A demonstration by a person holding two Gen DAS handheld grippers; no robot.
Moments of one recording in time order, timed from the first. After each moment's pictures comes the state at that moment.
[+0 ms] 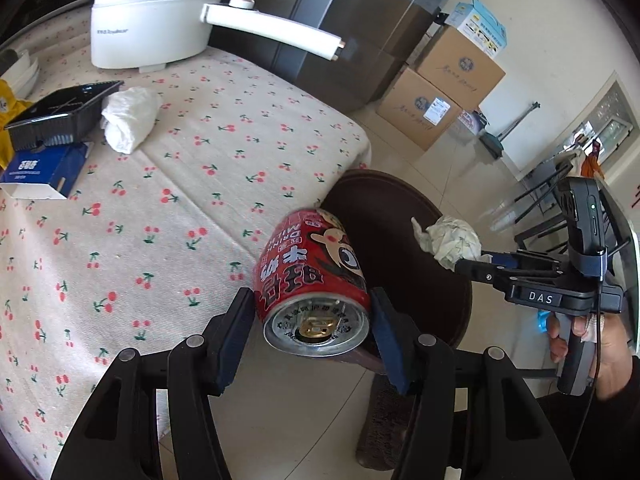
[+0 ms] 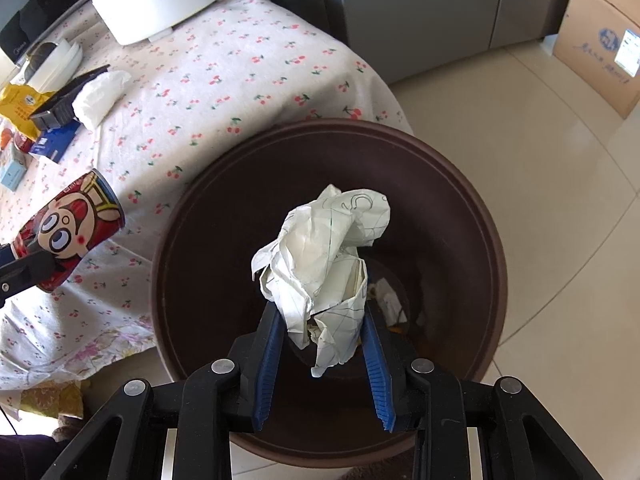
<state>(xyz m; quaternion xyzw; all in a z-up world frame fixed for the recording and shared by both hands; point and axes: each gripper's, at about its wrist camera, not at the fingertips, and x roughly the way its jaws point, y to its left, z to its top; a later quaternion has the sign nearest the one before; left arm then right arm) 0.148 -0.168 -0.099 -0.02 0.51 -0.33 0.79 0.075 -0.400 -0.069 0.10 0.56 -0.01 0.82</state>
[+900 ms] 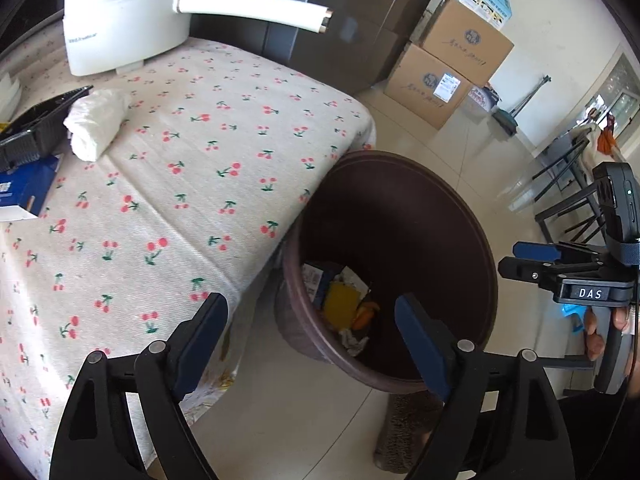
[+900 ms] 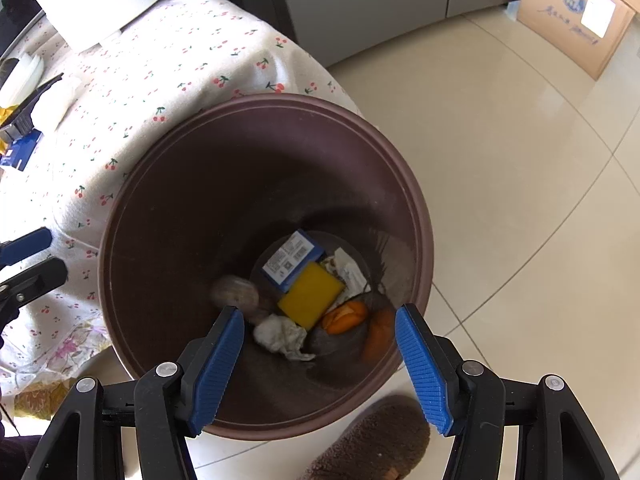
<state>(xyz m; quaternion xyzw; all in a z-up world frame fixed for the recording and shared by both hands) 0.157 -0.203 -0.118 0.03 0.52 -0.30 0.80 0.057 -0.442 -0.074 0.12 0.58 -0.04 0.81</state>
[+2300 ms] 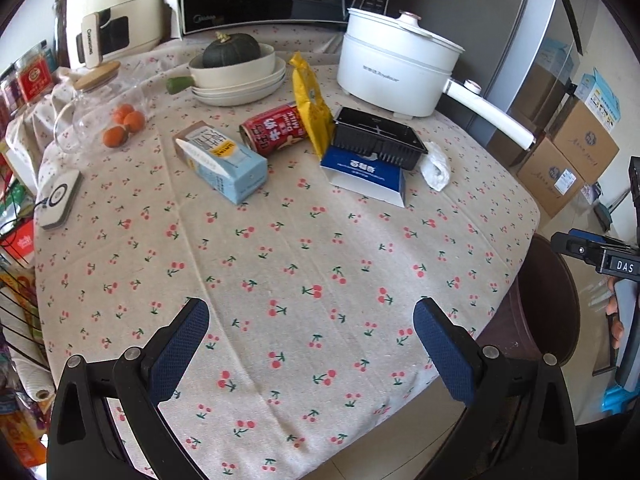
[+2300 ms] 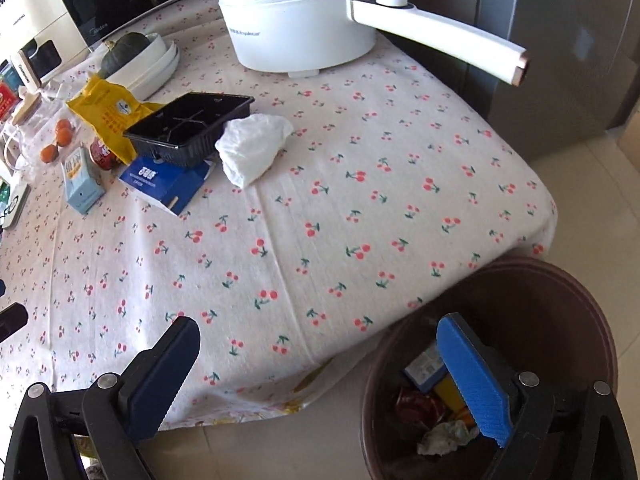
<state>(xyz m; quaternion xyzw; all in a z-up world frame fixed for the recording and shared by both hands) 0.158 0.066 -0.062 -0.03 0.48 -0.07 0.87 0.167 -0.237 -0.022 0.05 0.51 0.05 0.86</state>
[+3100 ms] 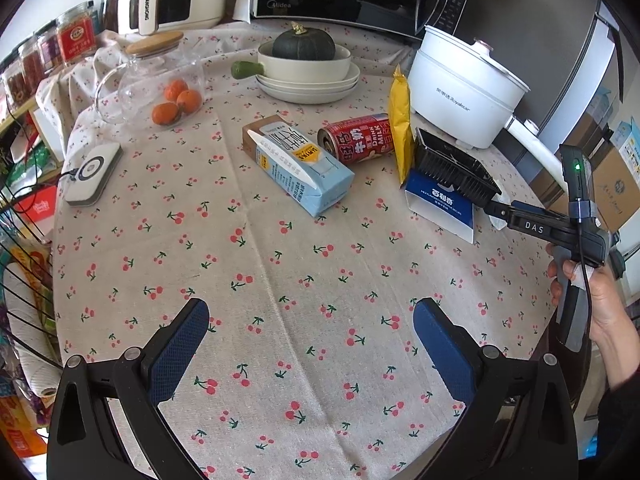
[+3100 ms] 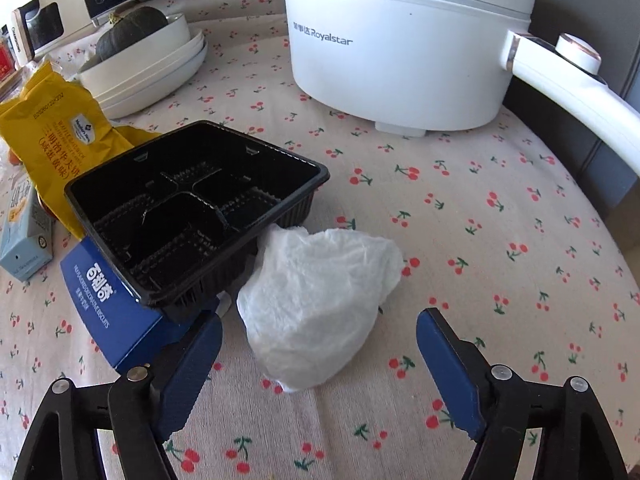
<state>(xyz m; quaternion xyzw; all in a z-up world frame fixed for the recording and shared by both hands) 0.185 0.120 -0.077 -0.07 0.48 -0.01 0.87 0.314 -0.162 -0.090 -0.02 0.47 0.11 0.88</state>
